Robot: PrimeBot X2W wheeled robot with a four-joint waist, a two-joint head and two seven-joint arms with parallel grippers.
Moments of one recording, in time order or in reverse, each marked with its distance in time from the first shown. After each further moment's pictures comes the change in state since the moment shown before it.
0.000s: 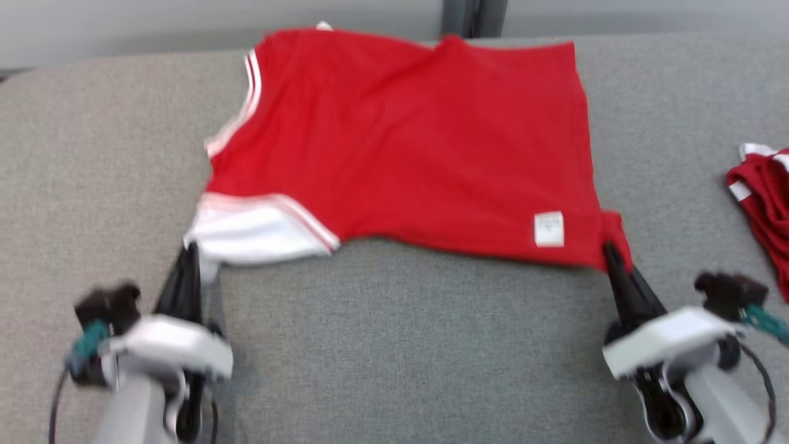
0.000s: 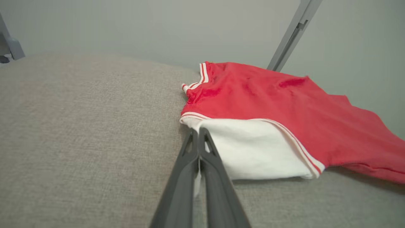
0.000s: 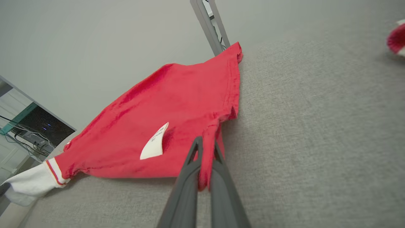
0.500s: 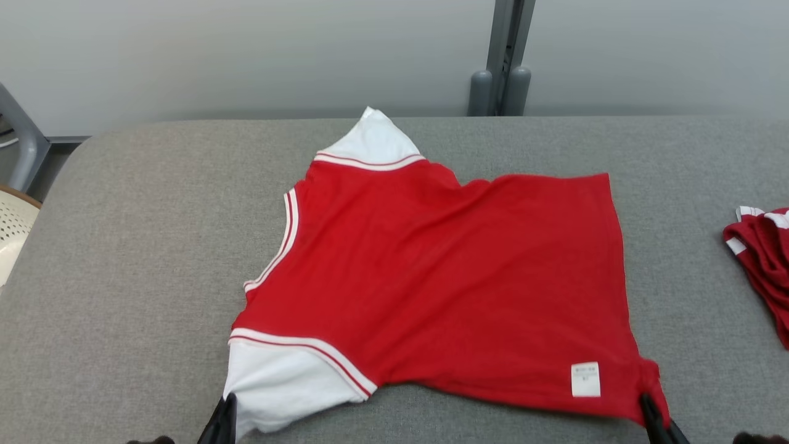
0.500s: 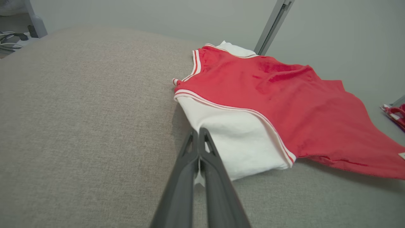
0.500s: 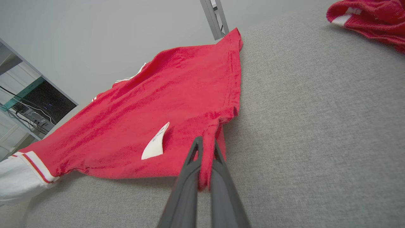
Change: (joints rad) left arm 0.627 -0.027 -0.063 -0.614 0.010 0.105 0.221; right arm 0.513 -0.022 -0.146 -0.281 -0.118 0.000 -0.001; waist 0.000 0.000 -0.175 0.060
